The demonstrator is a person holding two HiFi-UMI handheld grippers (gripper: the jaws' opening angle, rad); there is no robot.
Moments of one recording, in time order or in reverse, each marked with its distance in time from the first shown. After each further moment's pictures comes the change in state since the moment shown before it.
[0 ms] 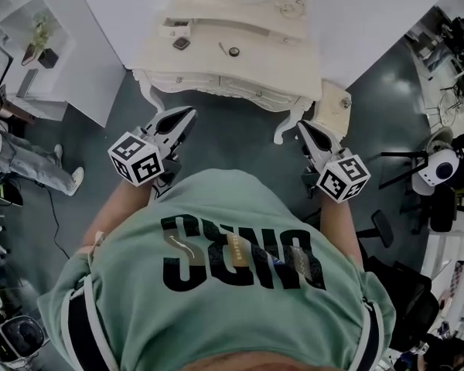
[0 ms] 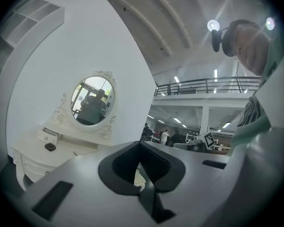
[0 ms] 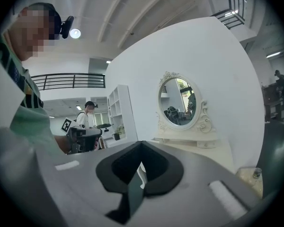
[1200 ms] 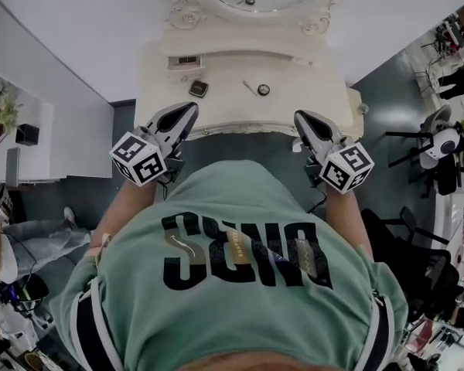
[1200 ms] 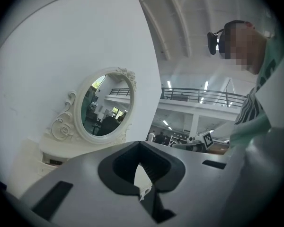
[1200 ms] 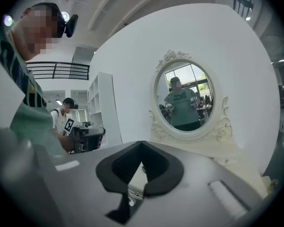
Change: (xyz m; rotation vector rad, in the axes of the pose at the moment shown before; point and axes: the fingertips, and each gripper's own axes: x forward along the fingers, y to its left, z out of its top) left arm 0.062 0.313 0.111 -0.051 0.040 -0.223; right arm 0.307 -0.021 0.045 -0.008 0.027 -0.175
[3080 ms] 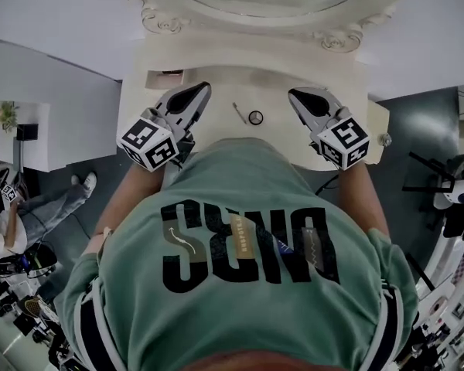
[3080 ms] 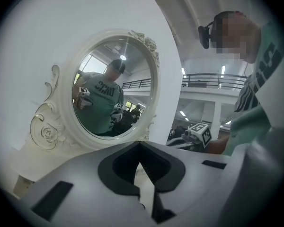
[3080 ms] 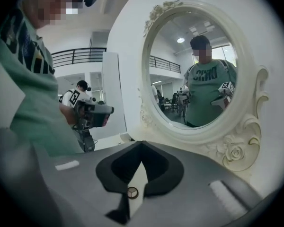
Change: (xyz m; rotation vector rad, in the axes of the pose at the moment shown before) left arm 0.219 0.121 -0.009 0.020 0.107 0.205; right arm 0.160 -0.220 -0.026 -0.153 0.259 0.290
